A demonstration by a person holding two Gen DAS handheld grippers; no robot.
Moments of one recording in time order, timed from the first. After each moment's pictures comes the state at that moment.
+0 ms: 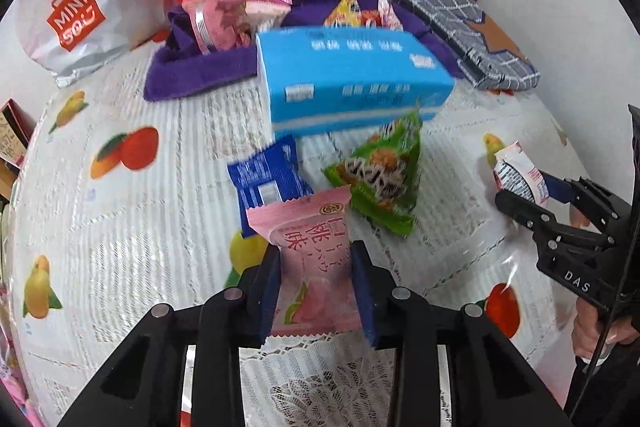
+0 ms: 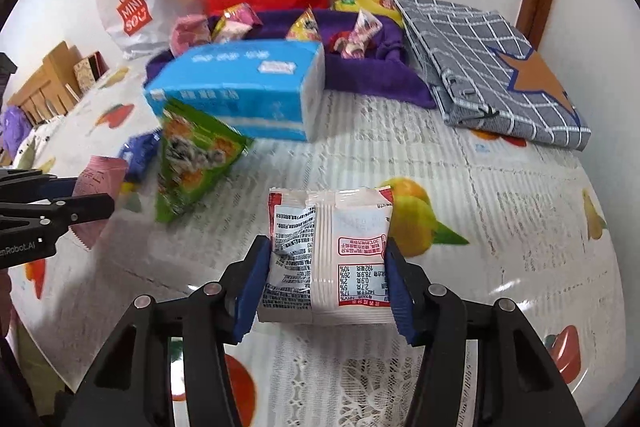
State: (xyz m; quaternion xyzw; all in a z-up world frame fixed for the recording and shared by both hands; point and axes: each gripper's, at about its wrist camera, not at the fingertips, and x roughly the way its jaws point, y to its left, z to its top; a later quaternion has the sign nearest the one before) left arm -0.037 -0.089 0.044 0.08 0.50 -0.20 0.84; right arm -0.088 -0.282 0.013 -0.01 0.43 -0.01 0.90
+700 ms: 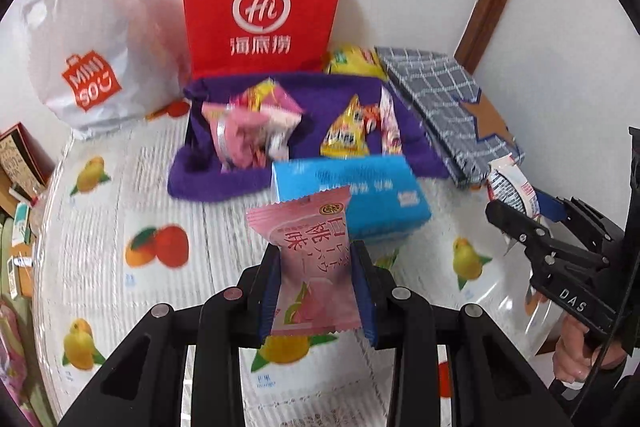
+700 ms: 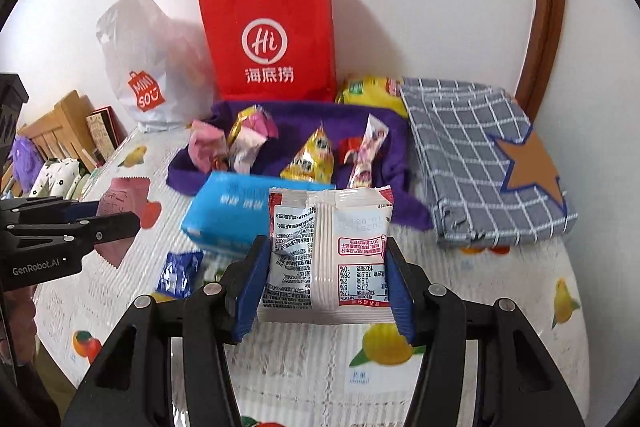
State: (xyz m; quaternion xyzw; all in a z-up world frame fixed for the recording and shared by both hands) left arm 0.014 -0.090 0.137 0.03 0.46 -0.20 0.87; right arm -0.041 -0.276 0.119 0.00 0.37 0.00 0.93
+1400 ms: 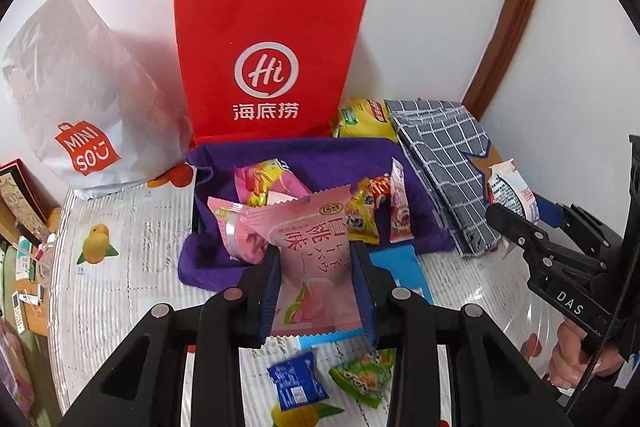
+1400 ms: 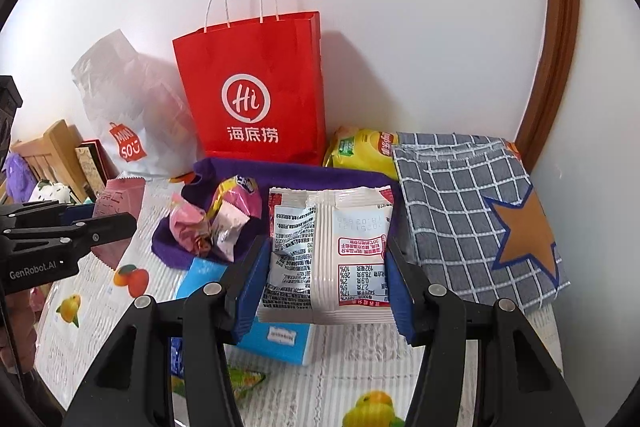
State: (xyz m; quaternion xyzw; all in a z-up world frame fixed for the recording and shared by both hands) left arm 0.083 -0.100 0.177 0.02 0.43 -0.20 0.88; right arm 0.029 -0.291 0.165 0.00 0.34 -0.01 0.94
